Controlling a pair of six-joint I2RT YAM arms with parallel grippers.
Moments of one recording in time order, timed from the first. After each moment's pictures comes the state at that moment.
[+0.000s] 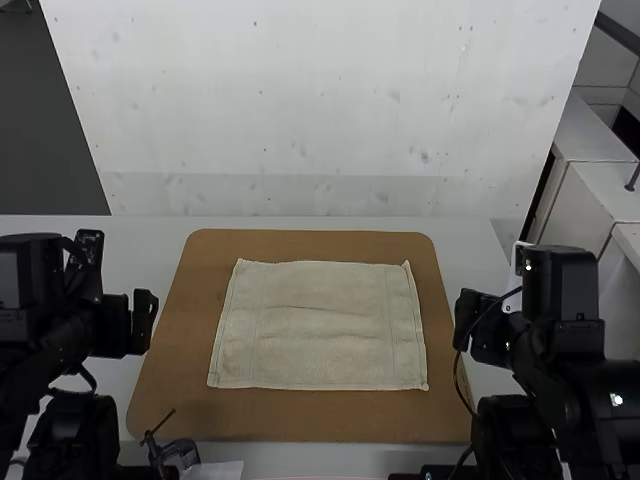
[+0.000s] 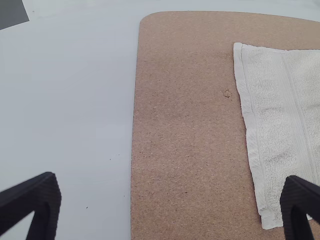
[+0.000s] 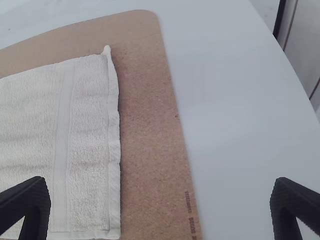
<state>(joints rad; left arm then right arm) 0.00 0.04 0.42 -0.96 0.02 0.06 0.08 0.01 0.45 -1.06 0.11 0.18</state>
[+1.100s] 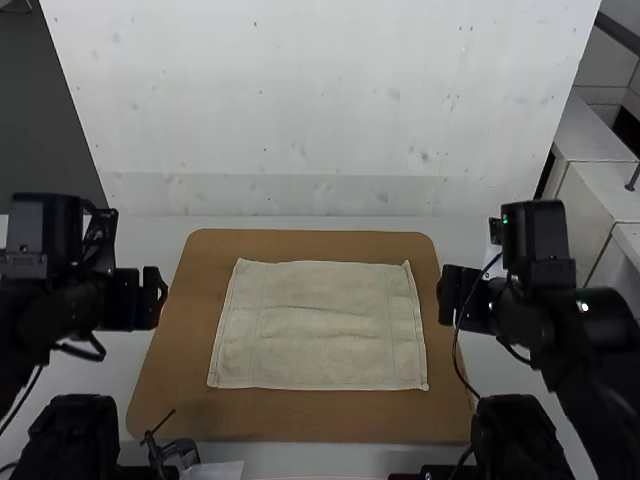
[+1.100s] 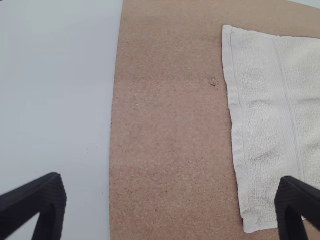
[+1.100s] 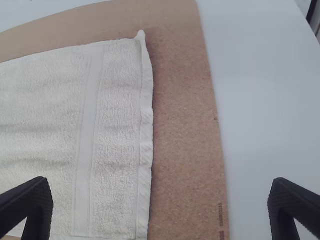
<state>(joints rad) -0.01 0.33 0.47 -0.84 0.05 0.00 0.09 0.36 0.45 -0.83 0.01 0.15</state>
